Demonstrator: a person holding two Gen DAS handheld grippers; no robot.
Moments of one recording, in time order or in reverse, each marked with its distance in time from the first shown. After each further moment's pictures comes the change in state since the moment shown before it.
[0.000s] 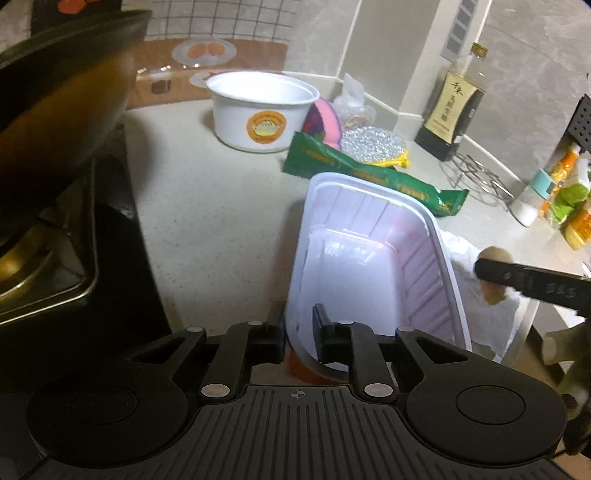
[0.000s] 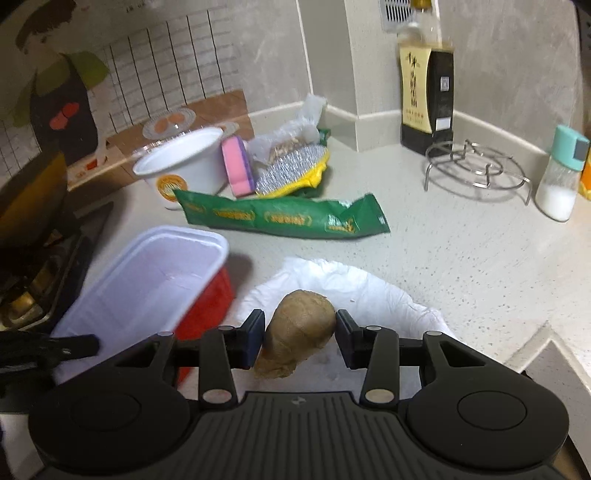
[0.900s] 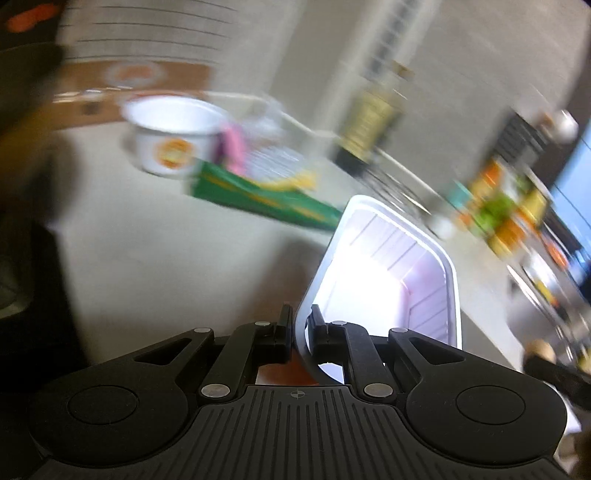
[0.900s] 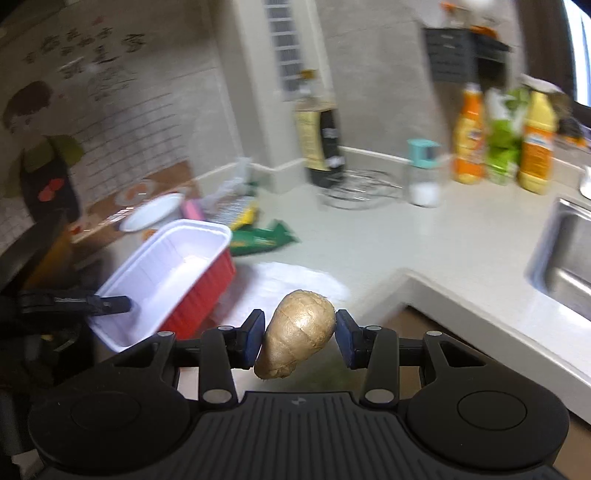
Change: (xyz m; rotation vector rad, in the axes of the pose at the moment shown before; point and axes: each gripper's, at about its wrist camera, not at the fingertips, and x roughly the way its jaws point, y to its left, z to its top) left arm -0.030 -0.061 -0.001 0.066 -0.039 -0.244; right arm -0.163 -0.023 -0.071 0.200 -0.156 -0.179
